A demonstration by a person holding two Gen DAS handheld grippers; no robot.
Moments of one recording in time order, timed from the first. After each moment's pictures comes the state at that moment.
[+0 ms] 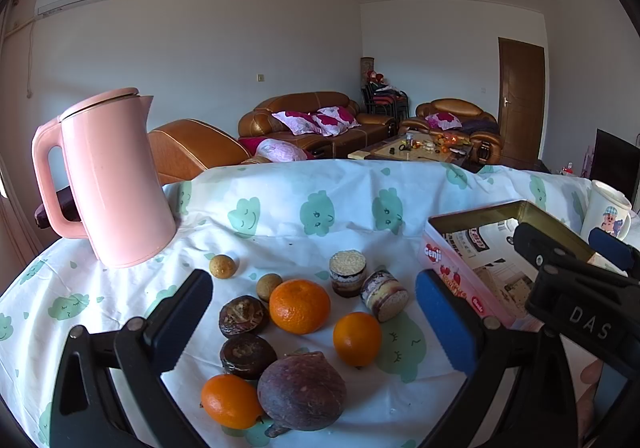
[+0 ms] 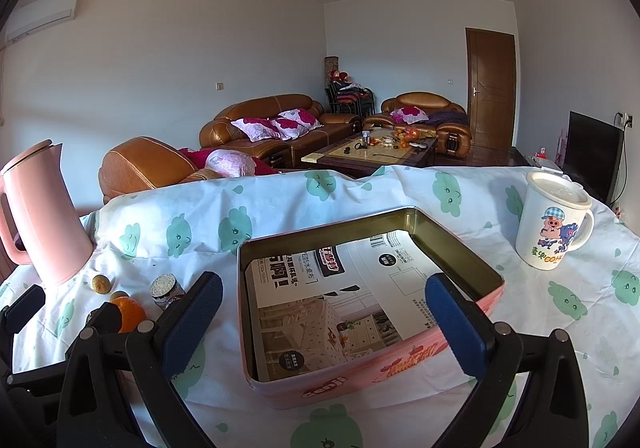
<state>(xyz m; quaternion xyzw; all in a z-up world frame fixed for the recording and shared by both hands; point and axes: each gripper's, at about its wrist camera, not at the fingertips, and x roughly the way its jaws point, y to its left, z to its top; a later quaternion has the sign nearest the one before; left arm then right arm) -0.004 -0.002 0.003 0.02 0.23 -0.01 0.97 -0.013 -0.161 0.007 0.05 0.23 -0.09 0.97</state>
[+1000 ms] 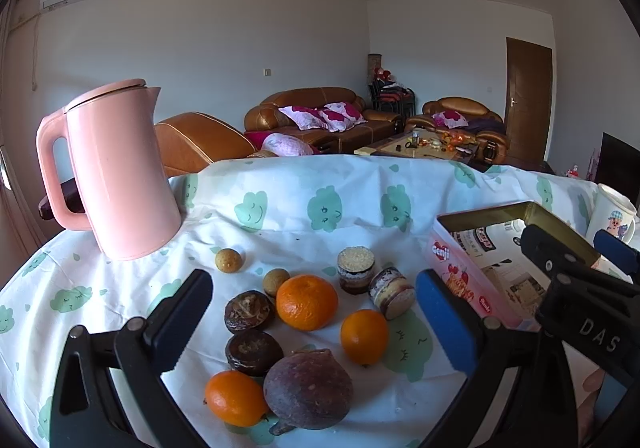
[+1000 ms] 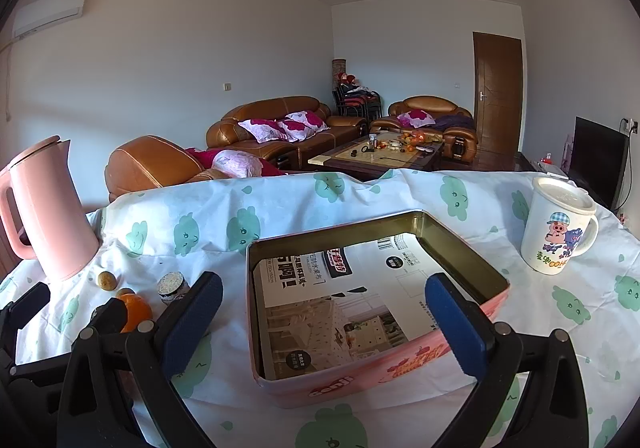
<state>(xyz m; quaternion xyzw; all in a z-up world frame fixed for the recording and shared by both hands) 0.000 0.006 -0.002 0.01 0.24 0.00 0.97 -0.012 -0.157 0.007 0.04 0.23 -0.08 0.97</state>
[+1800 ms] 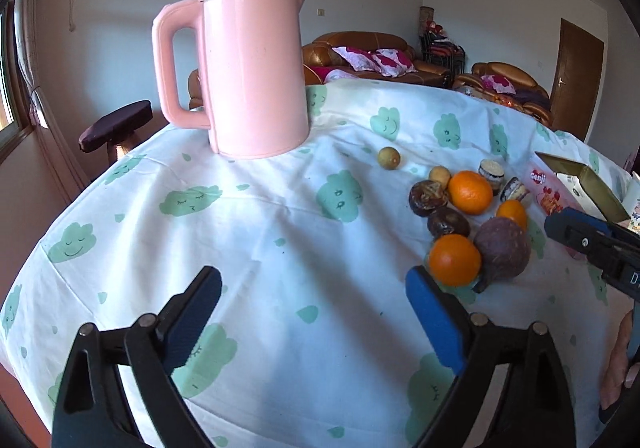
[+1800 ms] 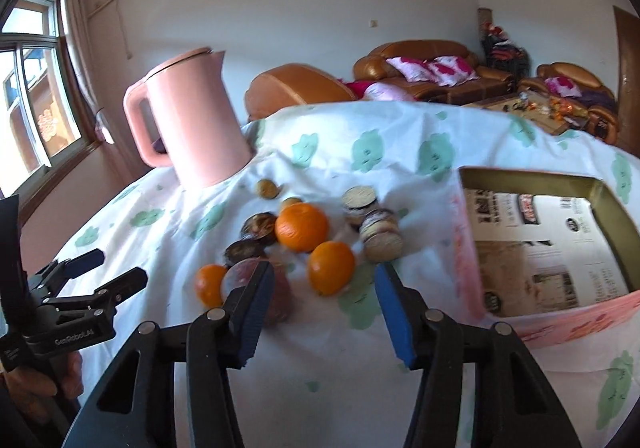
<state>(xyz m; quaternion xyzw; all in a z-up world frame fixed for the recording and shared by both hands) -0.062 0.139 -0.025 -0.02 0.35 0.07 0.93 -0.011 -0.078 -0.015 0.03 0.34 0.23 0.91</state>
